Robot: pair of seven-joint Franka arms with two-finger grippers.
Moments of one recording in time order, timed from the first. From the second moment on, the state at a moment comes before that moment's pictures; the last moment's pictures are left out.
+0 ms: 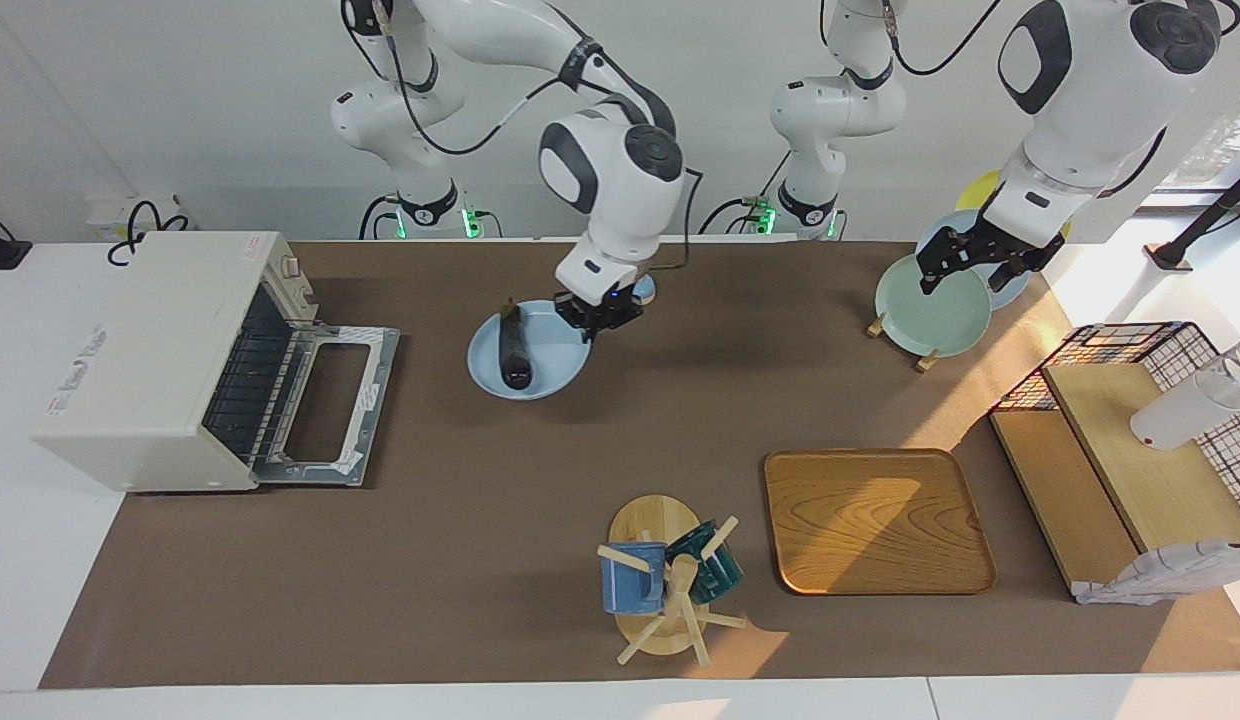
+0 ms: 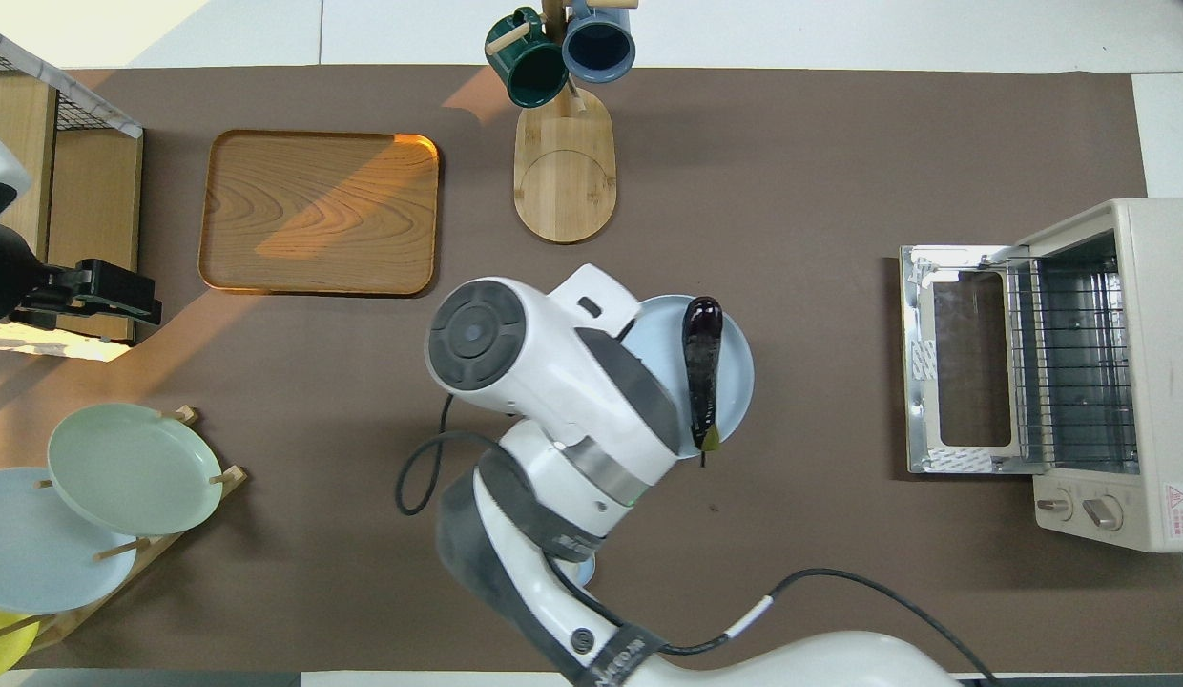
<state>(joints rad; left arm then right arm) -0.01 -0.02 -0.06 -1.67 -0.02 1.58 -0.03 0.76 0.46 -0.01 -1.49 -0.13 1.78 0.75</state>
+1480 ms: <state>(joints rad) -0.01 -0.02 -0.06 -1.68 -0.02 1.67 -0.04 0.61 0.40 0.00 -1.50 -0.10 1.83 0.58</state>
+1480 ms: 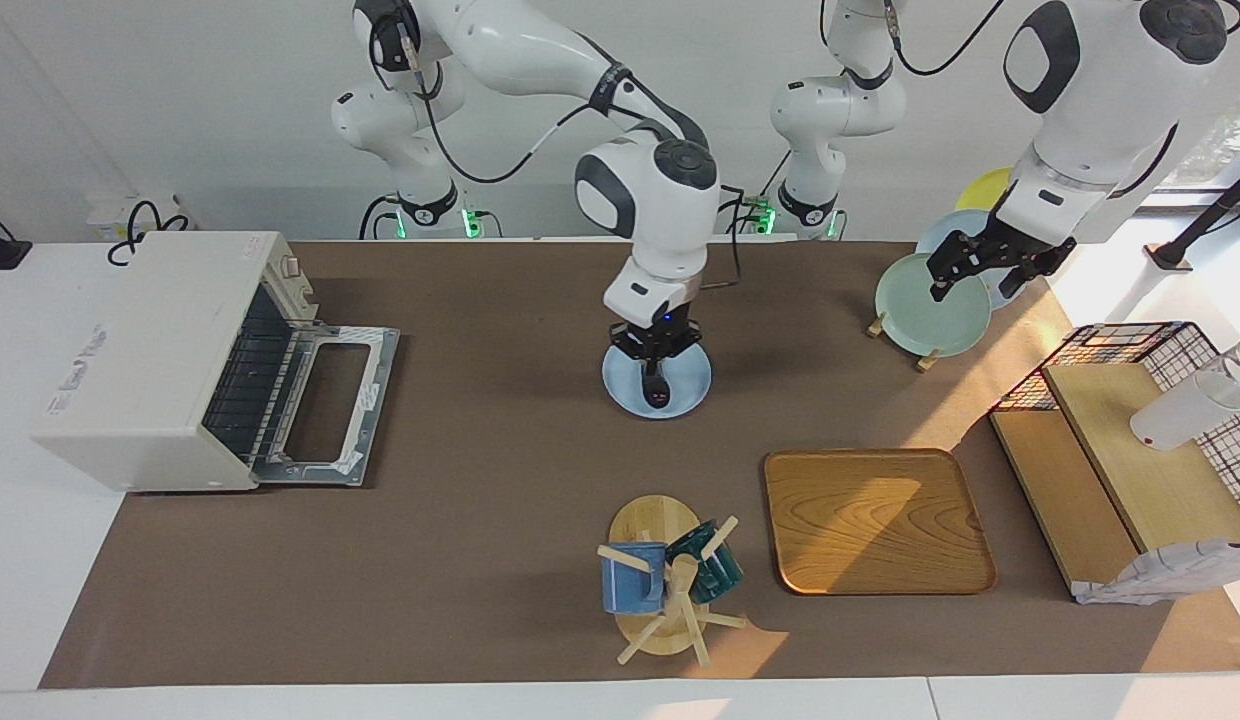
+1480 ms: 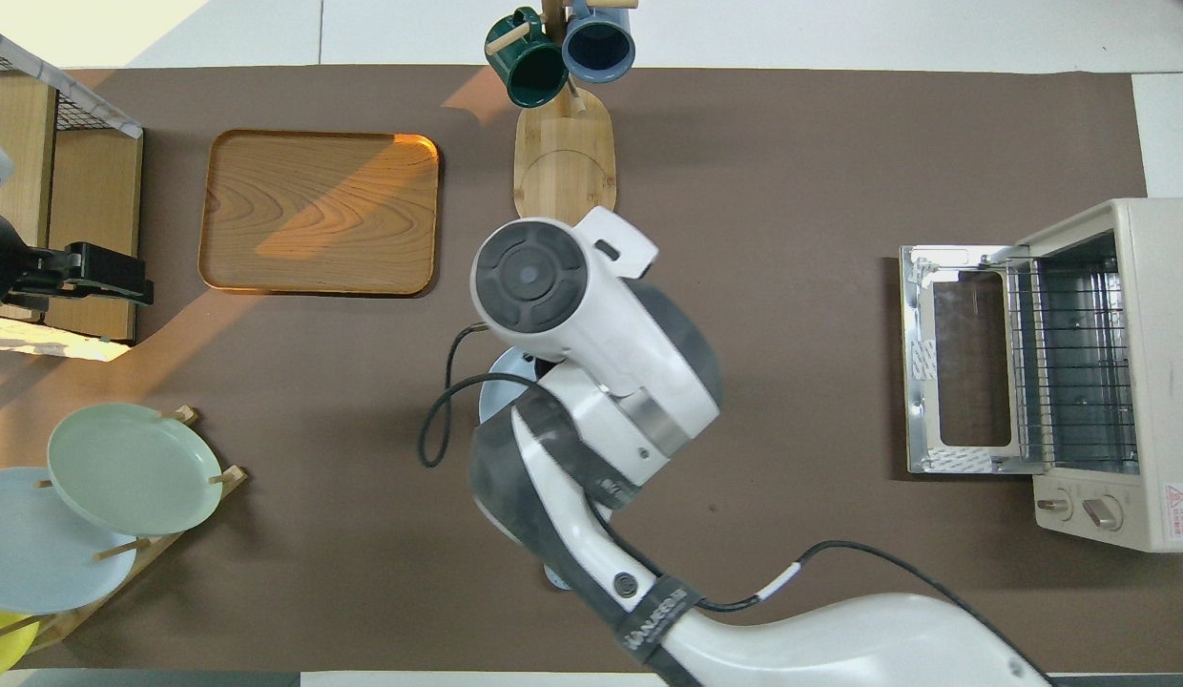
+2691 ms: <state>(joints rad) -0.55 0.15 -0.09 -2.02 -0.10 2.22 -0.29 0.25 0.21 0.00 -2.15 -0.49 2.09 0.44</state>
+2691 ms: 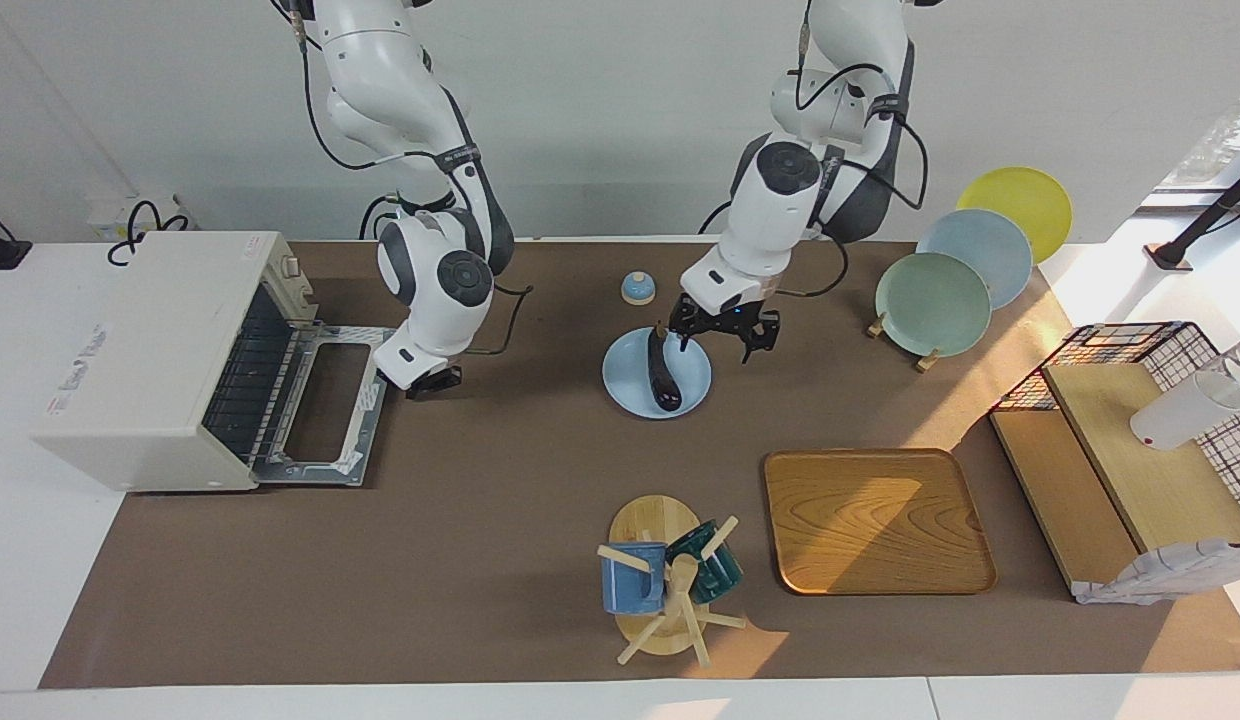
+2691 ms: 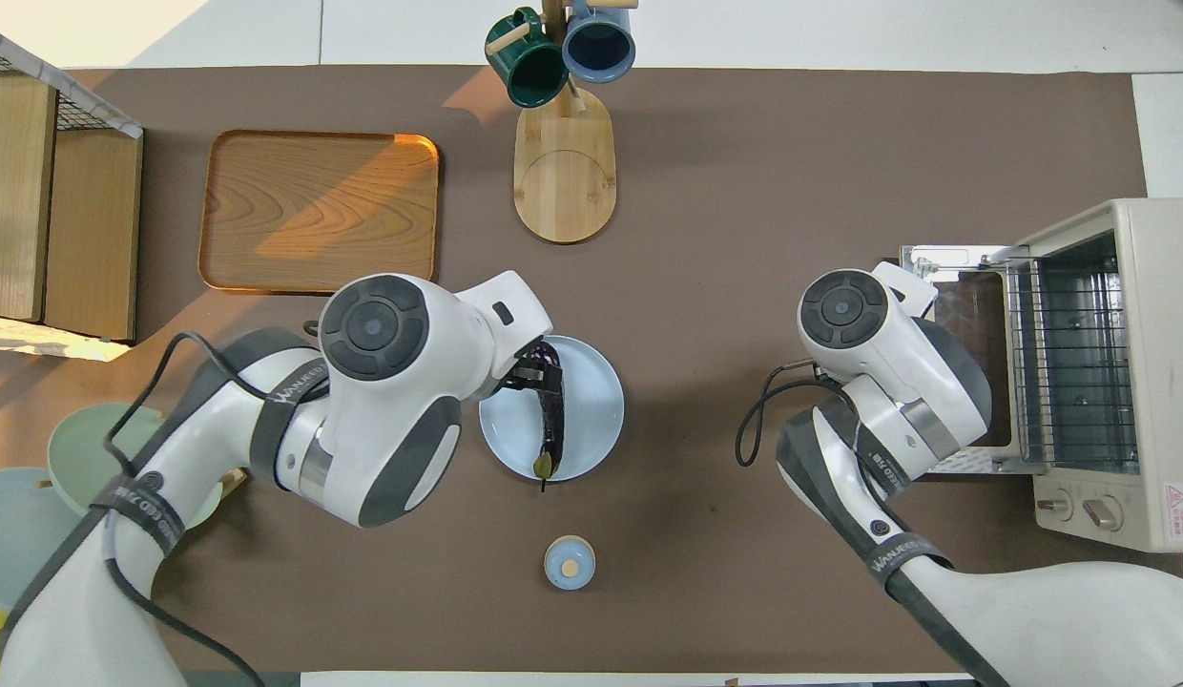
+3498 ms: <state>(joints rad) -0.62 0.29 -0.09 -2.04 -0.13 2.38 -0.56 0.18 0.18 0.02 -2.13 -0.53 2.05 0.21</state>
